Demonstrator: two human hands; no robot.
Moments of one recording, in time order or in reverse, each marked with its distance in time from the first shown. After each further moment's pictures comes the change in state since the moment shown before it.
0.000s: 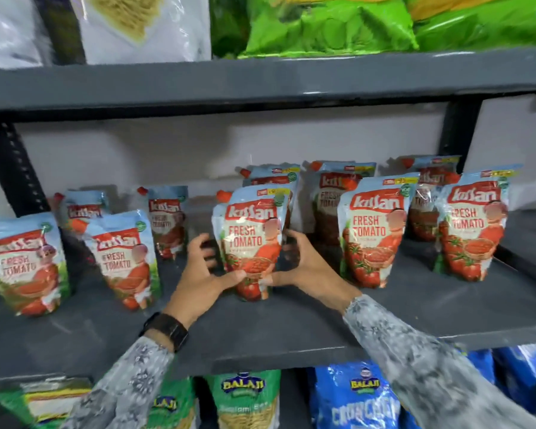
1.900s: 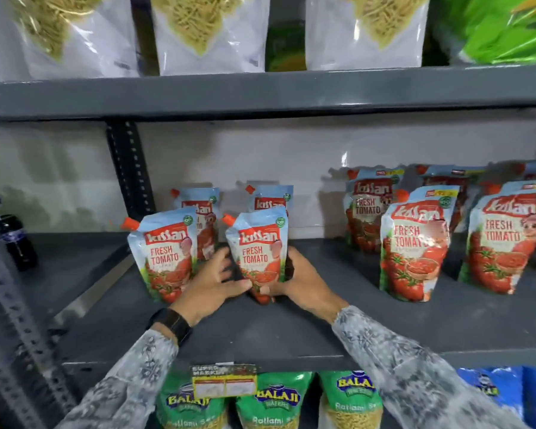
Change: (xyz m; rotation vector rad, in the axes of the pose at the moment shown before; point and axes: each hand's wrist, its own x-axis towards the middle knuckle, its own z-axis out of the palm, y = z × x) left_hand 0.001 -0.066 -0.228 -0.065 -0.229 -0.047; right_hand 0.058 -0.043 0.251 -0.041 -0.003 -0.041
